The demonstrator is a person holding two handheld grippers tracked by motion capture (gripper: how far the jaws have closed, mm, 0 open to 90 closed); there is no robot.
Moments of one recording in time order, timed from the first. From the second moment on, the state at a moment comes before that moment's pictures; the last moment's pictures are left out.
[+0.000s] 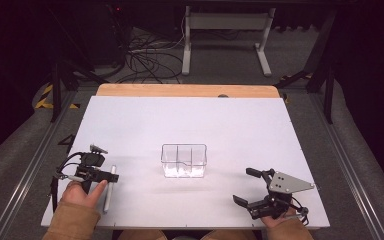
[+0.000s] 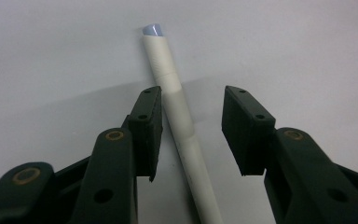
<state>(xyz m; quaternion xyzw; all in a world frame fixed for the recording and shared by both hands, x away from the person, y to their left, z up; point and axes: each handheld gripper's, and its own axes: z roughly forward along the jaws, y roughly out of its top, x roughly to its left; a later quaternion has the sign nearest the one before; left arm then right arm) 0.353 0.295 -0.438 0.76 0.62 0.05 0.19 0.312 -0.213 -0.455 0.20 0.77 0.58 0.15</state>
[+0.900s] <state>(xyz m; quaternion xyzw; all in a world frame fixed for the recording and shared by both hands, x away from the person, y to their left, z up) 0.354 0.289 -0.447 0.74 0.64 0.07 0.17 0.312 -0.212 -0.455 0.20 0.78 0.58 0.15</state>
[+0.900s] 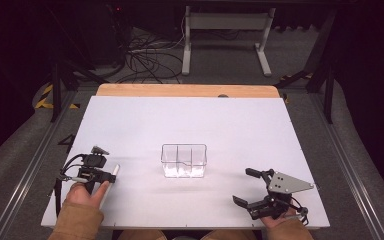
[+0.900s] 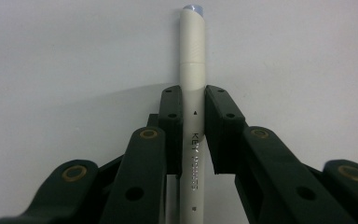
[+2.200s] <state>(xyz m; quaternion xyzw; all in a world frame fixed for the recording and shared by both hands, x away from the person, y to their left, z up) 0.331 0.293 -0.397 0.74 0.56 0.14 0.34 0.310 -0.213 -0.456 0.20 0.77 0.58 0.15</state>
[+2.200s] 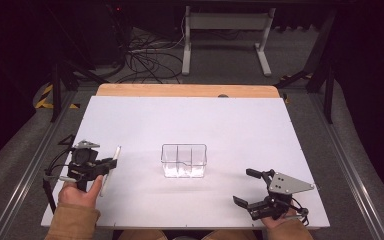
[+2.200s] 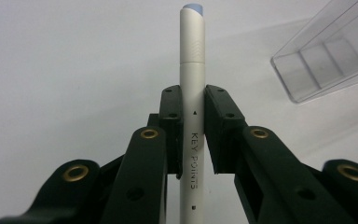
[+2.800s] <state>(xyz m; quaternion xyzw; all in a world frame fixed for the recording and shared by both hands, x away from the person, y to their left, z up) 0.327 0.287 -0.377 0.74 0.50 0.17 0.42 0.309 -0.214 -0.457 0.21 0.77 0.58 0.16</state>
